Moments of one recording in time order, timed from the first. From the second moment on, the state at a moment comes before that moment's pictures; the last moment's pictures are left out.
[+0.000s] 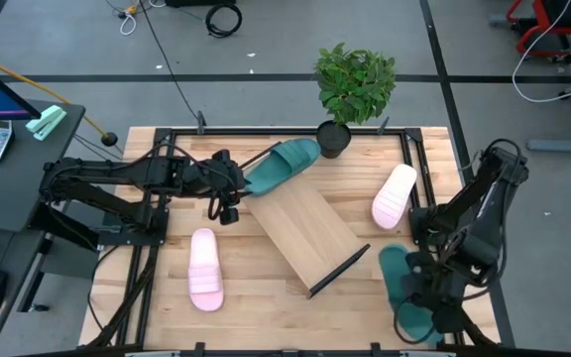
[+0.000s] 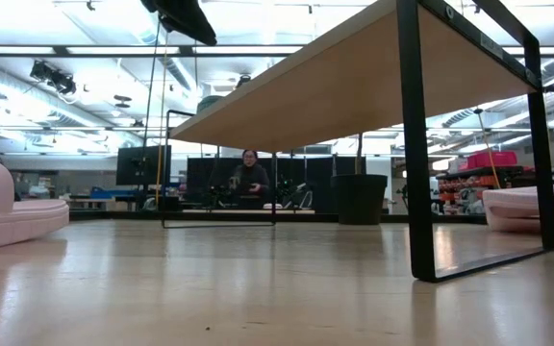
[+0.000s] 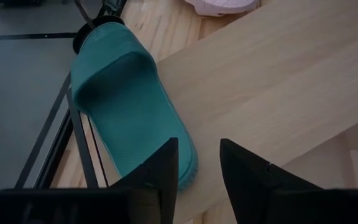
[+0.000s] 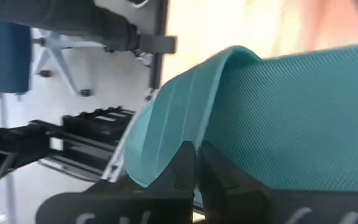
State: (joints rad) left arm -0.04 1.22 1.20 -0.69 -0.31 -0.01; right arm 0.97 1.31 1.28 -1.15 -0.14 0.92
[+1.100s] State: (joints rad) left arm 0.19 1.22 1.20 -0.13 0.28 -0.39; right arm 0.34 1.50 1.97 -1.53 0.22 -0.04
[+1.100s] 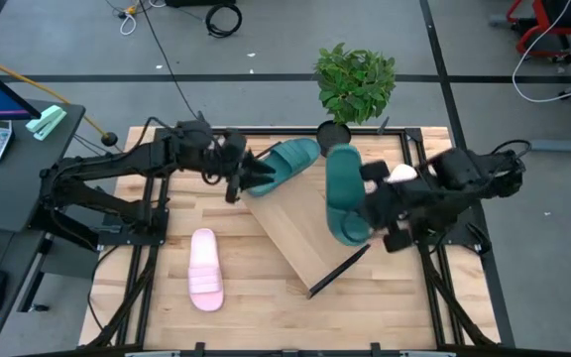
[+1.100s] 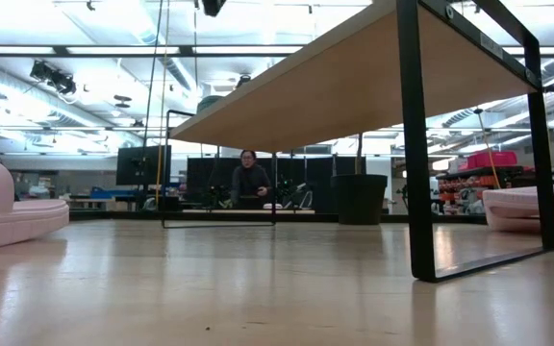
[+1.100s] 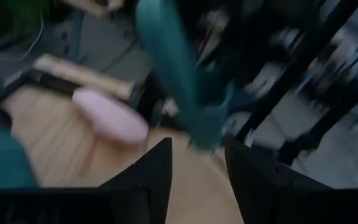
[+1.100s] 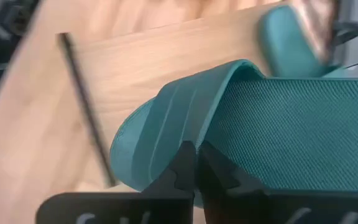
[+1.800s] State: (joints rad) left arm 0.36 1.22 1.20 0.10 0.30 -0.68; right arm 0.18 1.57 1.99 -1.22 0.24 -0.48
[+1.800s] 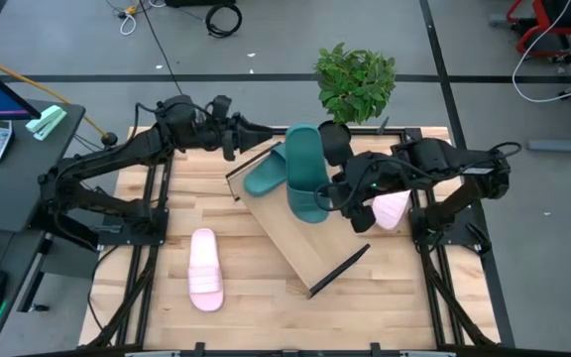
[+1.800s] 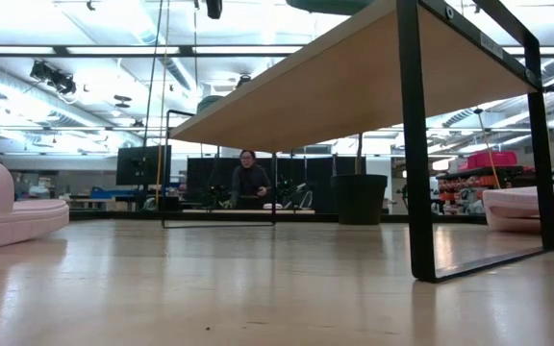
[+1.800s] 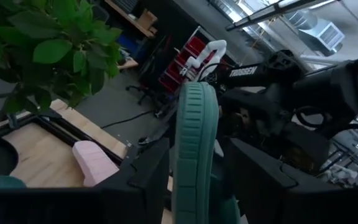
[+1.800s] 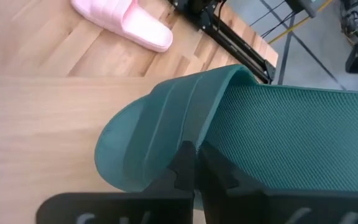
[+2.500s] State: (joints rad) left arm 0.36 1.32 1.20 0.23 0.33 -0.62; right arm 0.14 1.59 1.99 -1.15 0.22 -0.49
